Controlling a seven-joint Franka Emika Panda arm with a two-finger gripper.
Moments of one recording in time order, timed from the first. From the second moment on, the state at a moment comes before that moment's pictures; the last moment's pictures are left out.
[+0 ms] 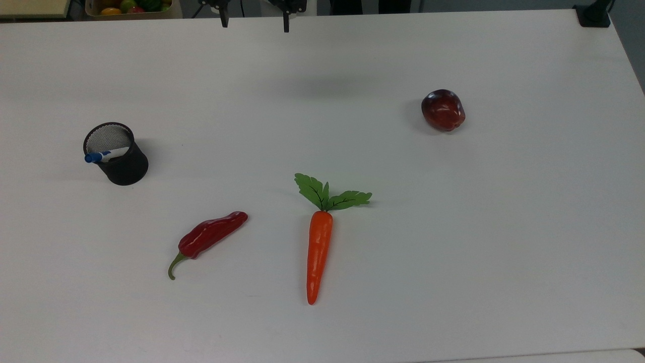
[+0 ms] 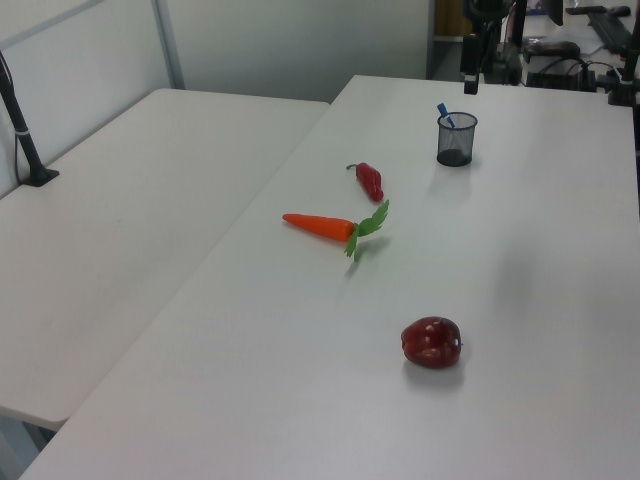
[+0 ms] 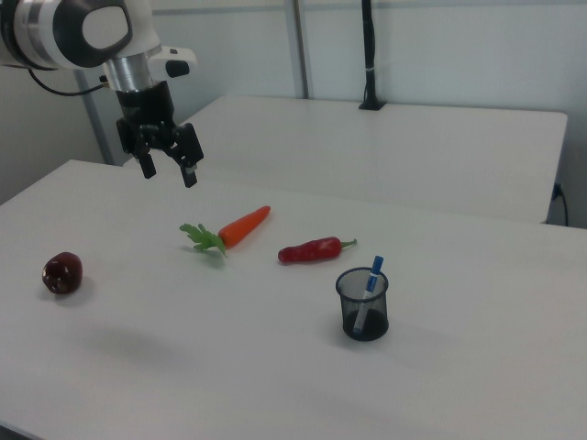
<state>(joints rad) 0.11 0.05 -0.03 -1.58 -0.03 1.65 0.07</state>
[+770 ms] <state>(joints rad) 0.11 0.05 -0.03 -1.58 -0.03 1.64 0.07</state>
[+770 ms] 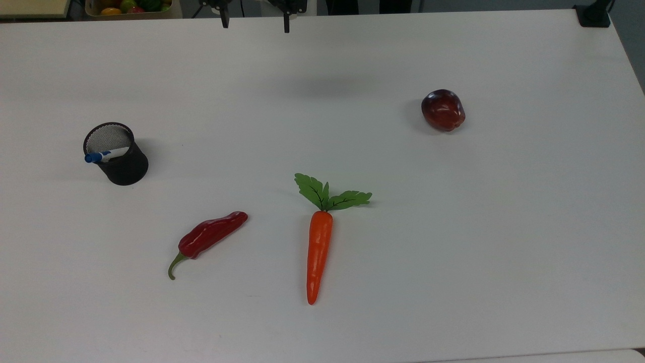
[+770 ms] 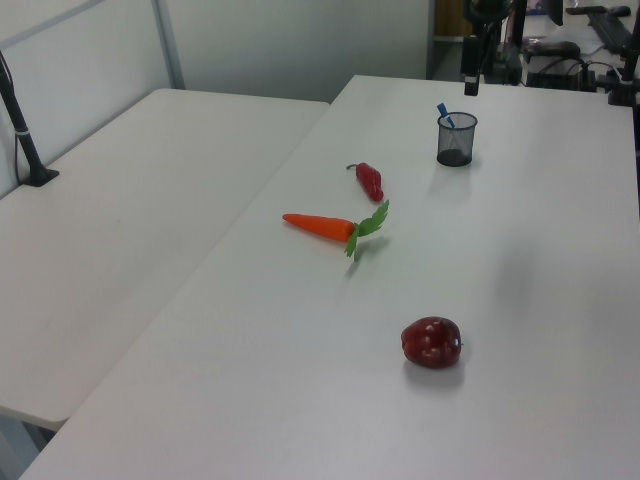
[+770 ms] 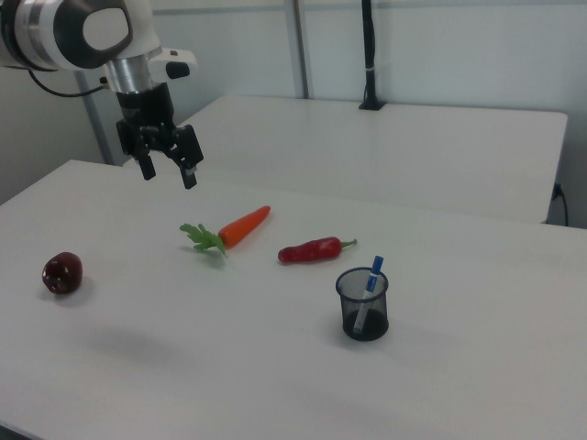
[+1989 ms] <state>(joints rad) -0.22 0.18 -0.05 -1.58 -0.03 1.90 -0.10</state>
